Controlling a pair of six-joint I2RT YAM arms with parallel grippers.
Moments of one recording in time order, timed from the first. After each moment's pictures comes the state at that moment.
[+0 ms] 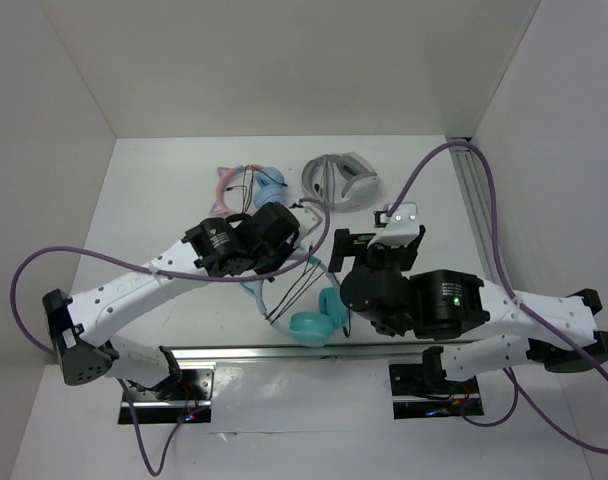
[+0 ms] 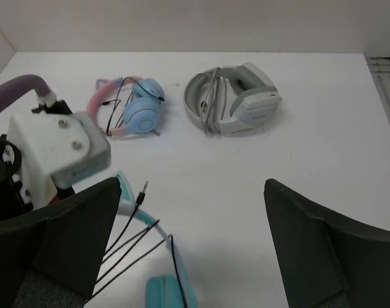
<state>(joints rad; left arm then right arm) -0.99 1.37 1.45 -1.06 -0.27 -0.08 1.48 1.09 1.35 -0.83 1.34 0.65</state>
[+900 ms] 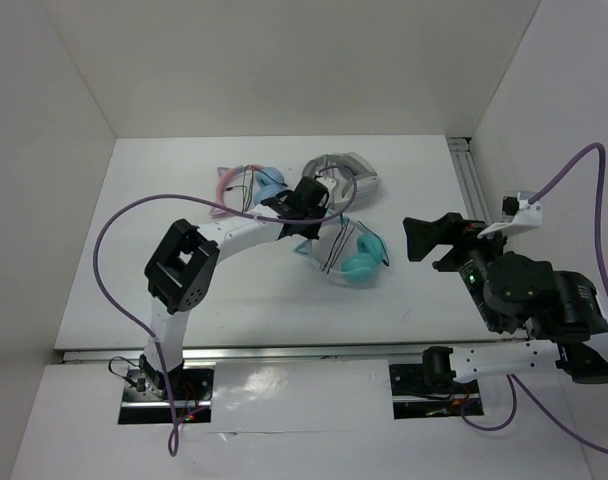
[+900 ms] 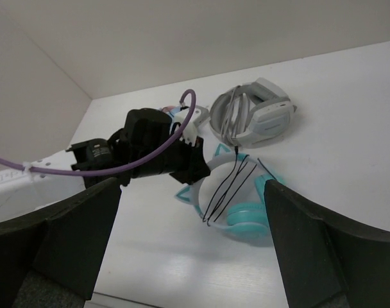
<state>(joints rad) -0.71 2.02 1.53 -0.35 -0.11 -0.20 1.48 0.73 1.40 -0.93 1.29 0.64</state>
